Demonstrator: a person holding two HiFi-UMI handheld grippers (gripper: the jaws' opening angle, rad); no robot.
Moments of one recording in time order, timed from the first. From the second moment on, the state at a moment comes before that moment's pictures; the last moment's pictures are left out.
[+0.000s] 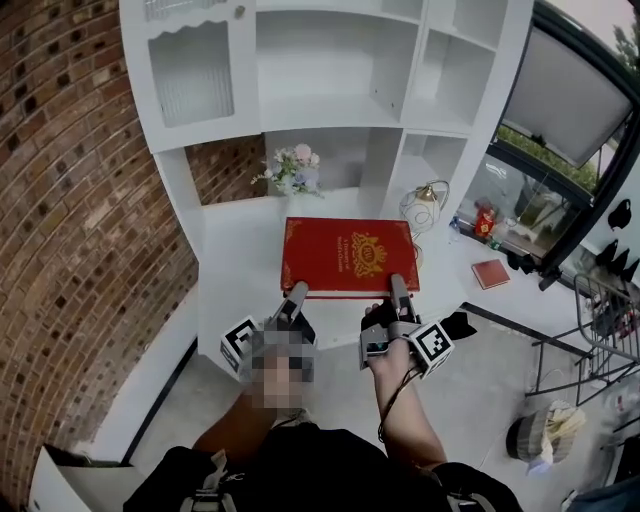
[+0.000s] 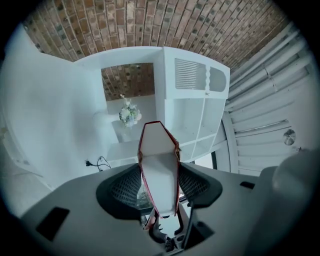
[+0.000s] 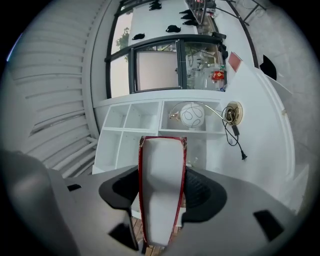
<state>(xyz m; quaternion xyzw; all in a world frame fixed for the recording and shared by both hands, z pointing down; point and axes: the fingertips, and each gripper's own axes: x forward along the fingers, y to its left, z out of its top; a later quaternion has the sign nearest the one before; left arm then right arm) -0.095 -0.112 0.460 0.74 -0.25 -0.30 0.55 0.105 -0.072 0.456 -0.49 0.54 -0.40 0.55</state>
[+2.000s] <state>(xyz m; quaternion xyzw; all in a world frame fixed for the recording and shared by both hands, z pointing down) -0.050 -0.318 0.312 0.78 -0.25 -0.42 0.40 0.149 -0.331 0.316 -0.33 0.67 -0.37 0.55</state>
